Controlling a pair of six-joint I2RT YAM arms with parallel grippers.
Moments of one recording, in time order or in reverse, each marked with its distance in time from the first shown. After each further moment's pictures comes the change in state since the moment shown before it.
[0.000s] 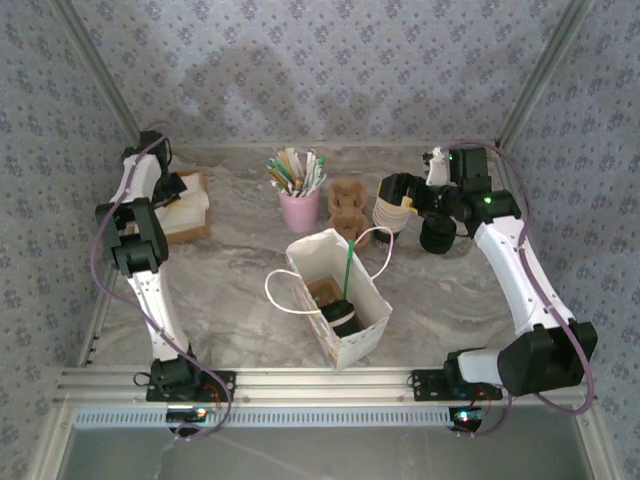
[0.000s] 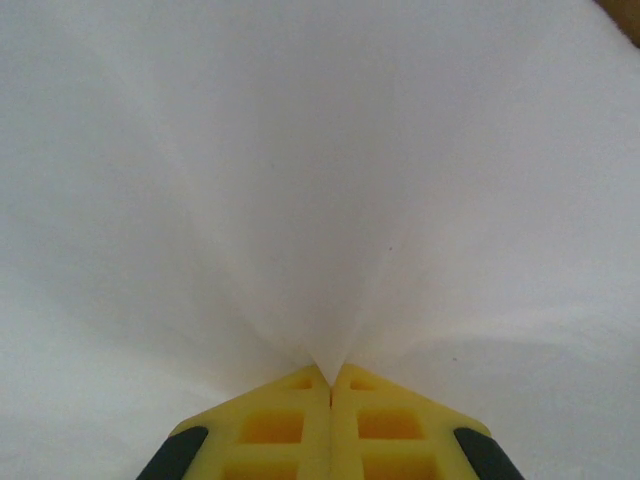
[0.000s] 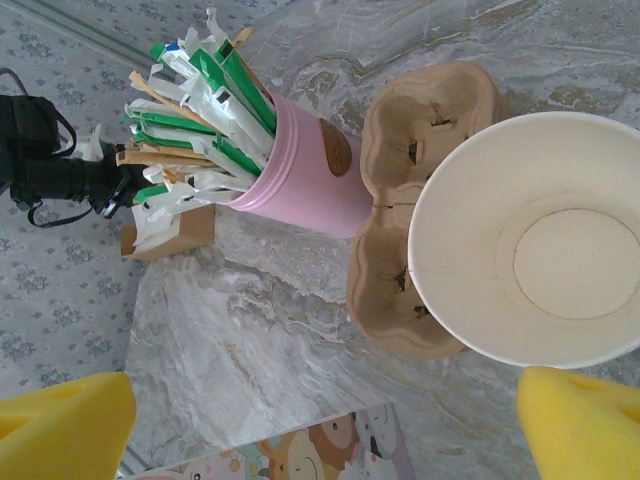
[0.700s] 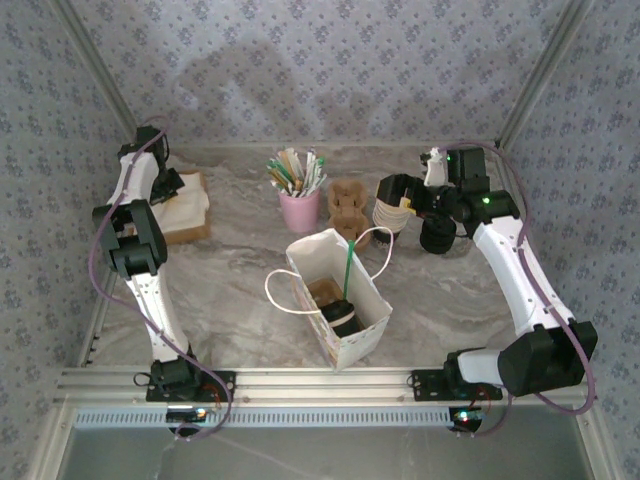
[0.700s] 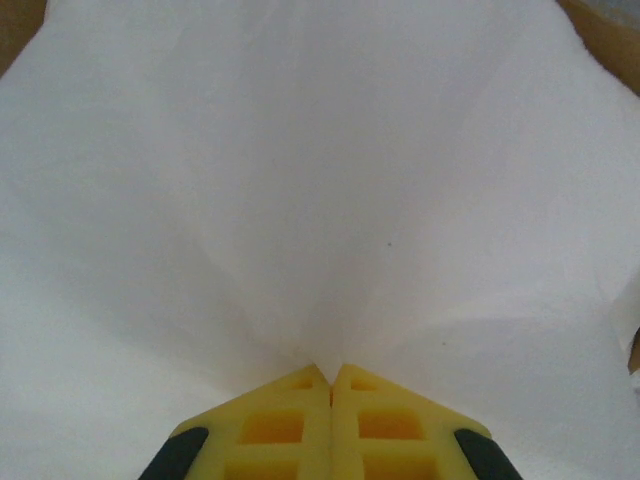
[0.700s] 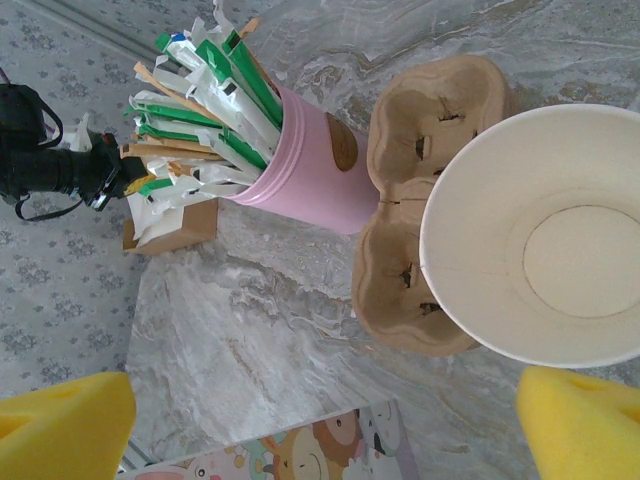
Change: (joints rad) left arm 0.000 -0.034 0.000 0.000 -0.008 -0.002; right arm 0.013 0.000 0.002 -0.002 0.000 -0.001
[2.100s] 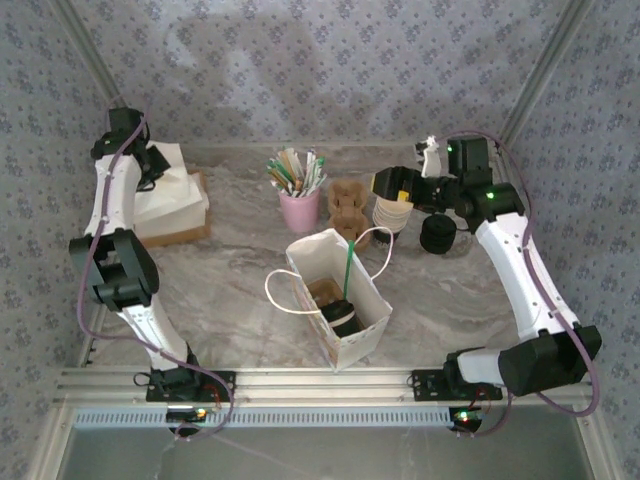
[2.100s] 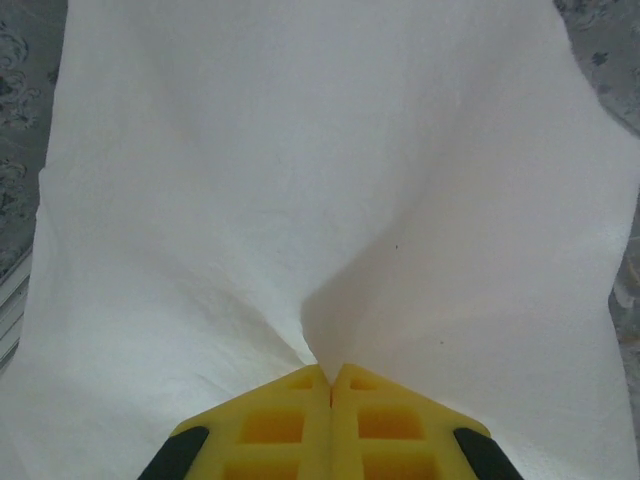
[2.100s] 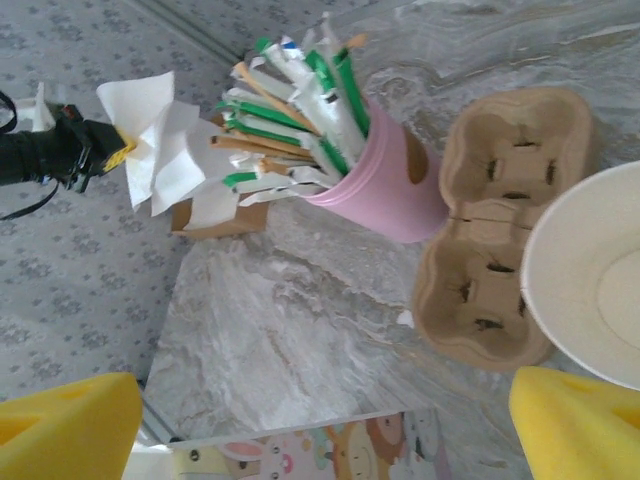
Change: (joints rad) left arm 0.003 -0.361 -0.150 0.079 0.019 -0.044; right arm 0.040 0.005 0.114 -0.041 -0.063 -0.034
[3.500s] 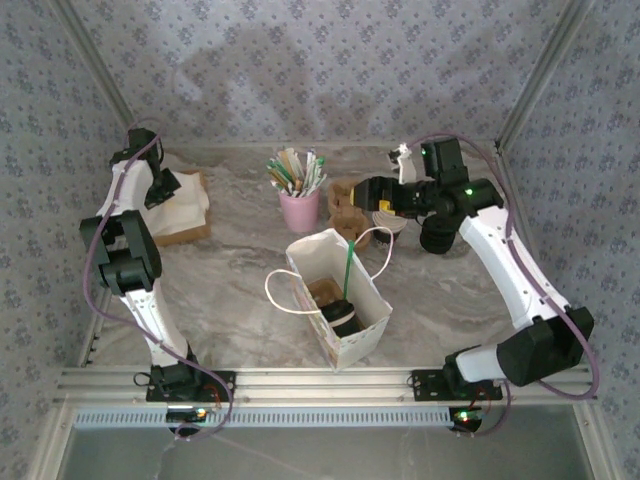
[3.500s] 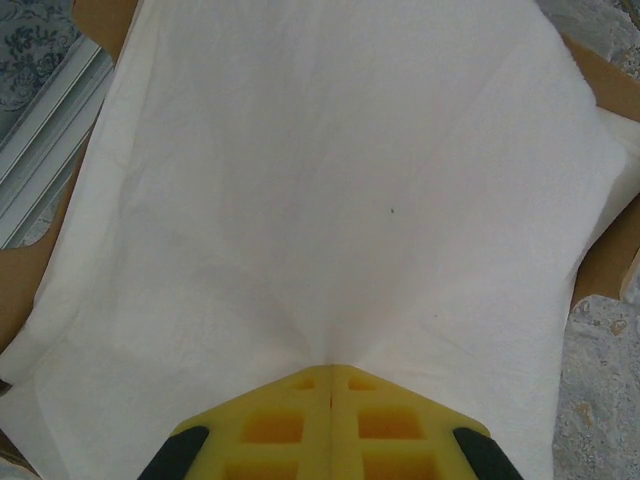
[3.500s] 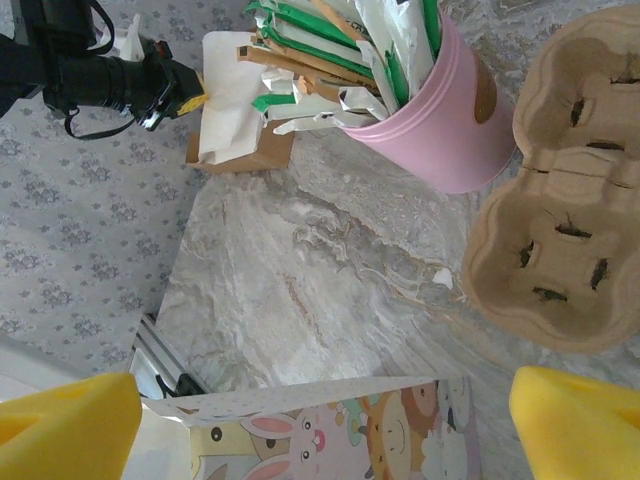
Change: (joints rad) left arm 0.005 0.152 -0.077 0.035 -0.002 0.001; right arm 0.109 0.068 0.020 -0.030 -0.018 -0.036
